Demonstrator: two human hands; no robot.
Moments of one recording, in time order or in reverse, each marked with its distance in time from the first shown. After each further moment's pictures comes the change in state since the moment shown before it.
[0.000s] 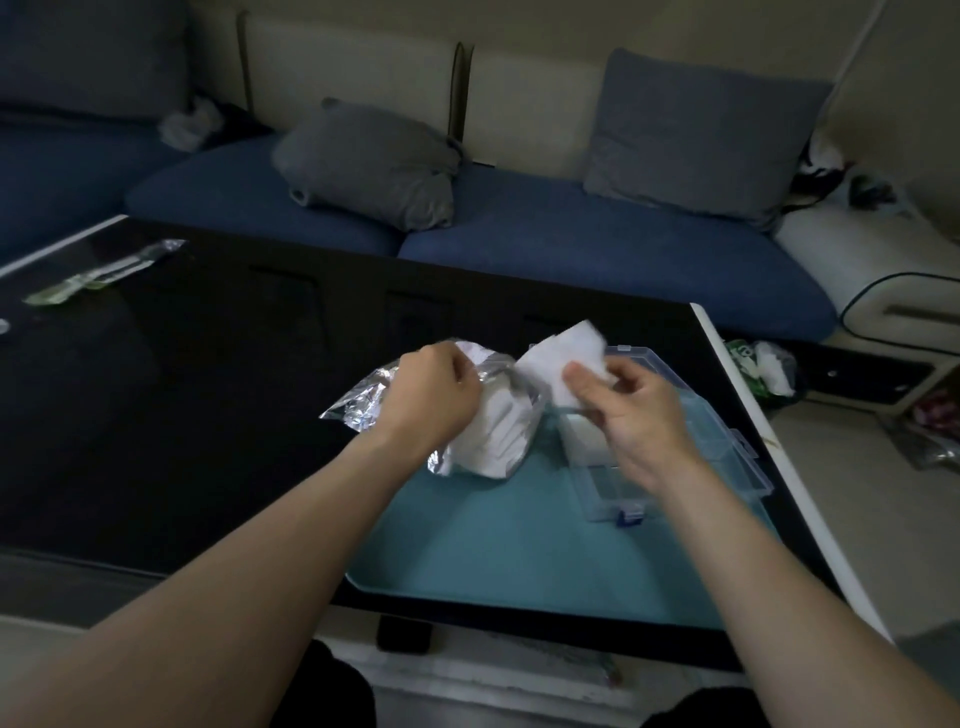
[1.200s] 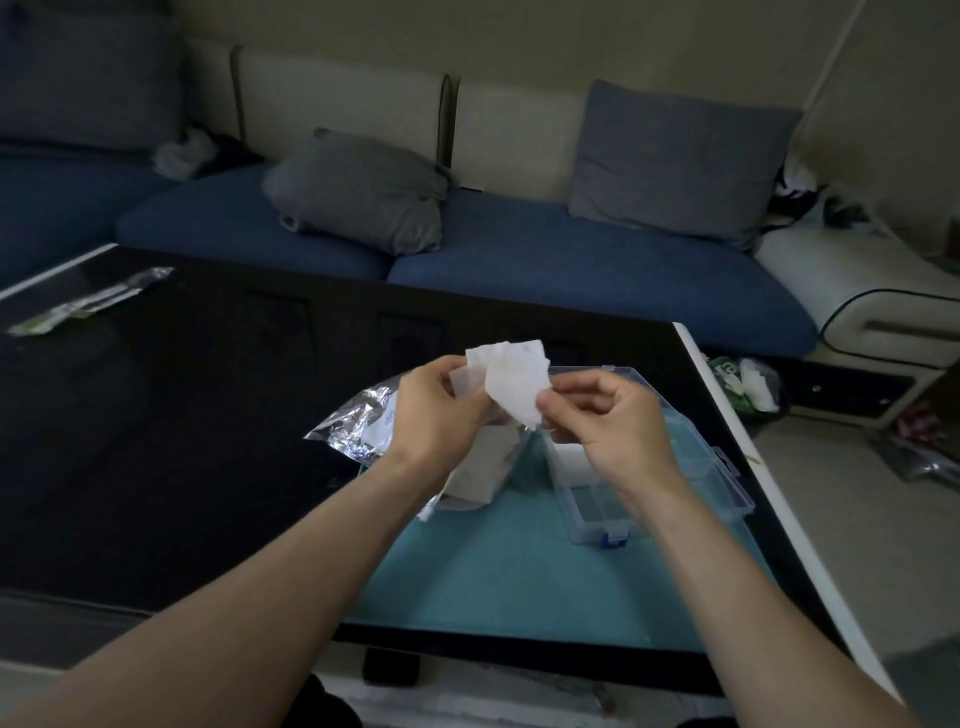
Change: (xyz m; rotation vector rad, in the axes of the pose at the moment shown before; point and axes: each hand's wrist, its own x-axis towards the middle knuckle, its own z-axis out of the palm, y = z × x) left_hand -0.018 0.031 0.009 -0.777 0.008 -0.136; right_hand -0.019 -0.020 0.005 -0.247 -0.019 -0.137
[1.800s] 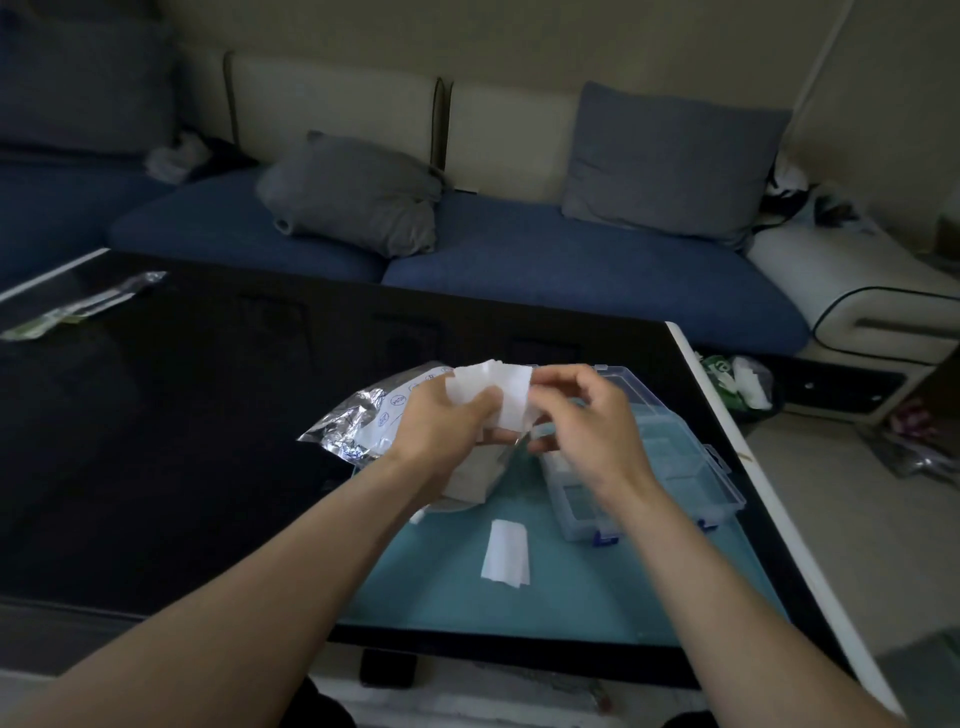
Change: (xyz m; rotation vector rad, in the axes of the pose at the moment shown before) left_hand -0.004 0.000 0.009 -0.119 -0.110 -0.167; right_hand -0.003 -0.004 0.012 -0.026 0.017 0.017
